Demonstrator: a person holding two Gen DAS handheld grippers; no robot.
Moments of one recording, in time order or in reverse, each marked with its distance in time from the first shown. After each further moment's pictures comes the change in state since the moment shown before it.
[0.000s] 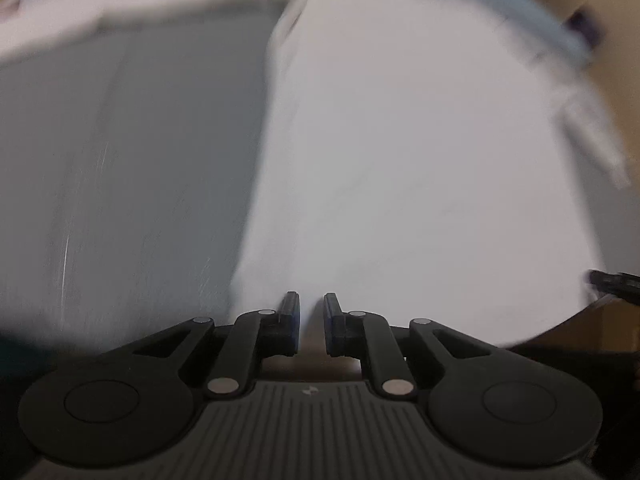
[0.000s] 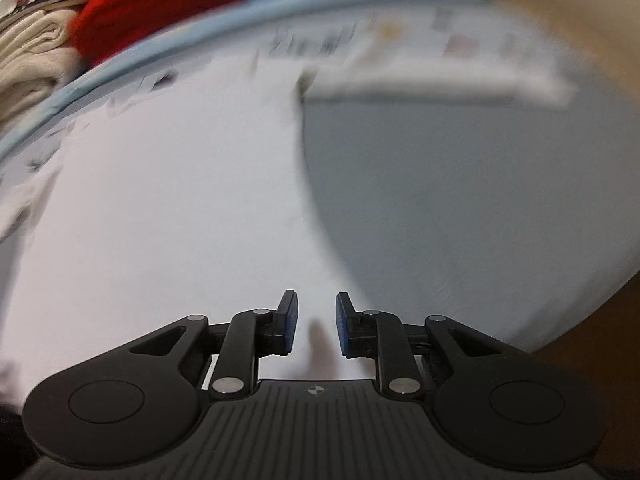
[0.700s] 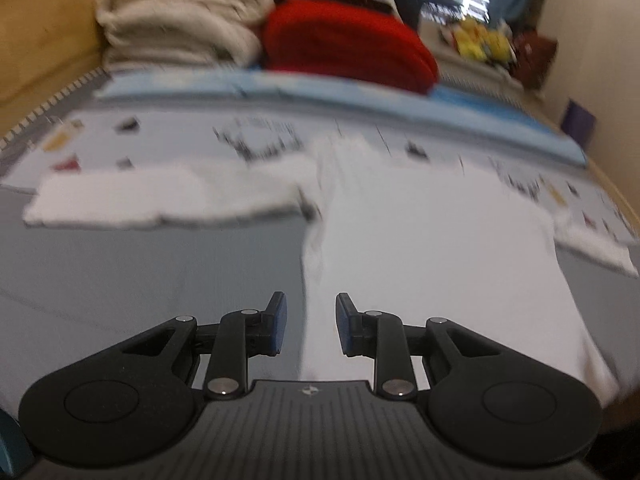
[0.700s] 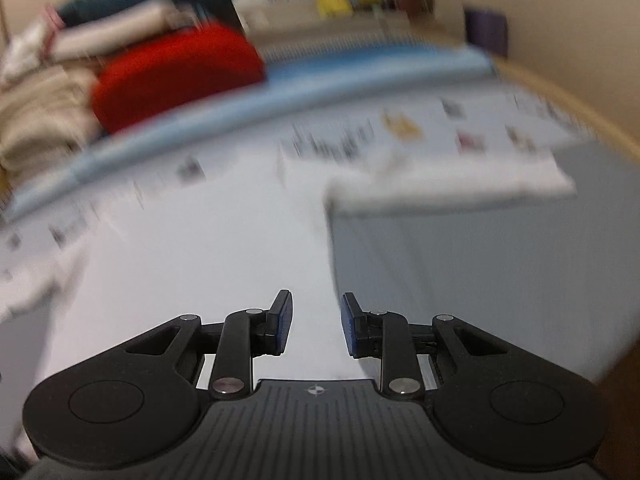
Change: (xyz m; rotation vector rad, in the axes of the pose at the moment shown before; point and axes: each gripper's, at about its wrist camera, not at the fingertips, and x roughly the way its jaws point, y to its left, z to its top) left arm -0.115 -0.005 0.019 0.030 -0.569 0.112; right arm -0.093 0.034 0.066 -0.065 -0.448 0.051
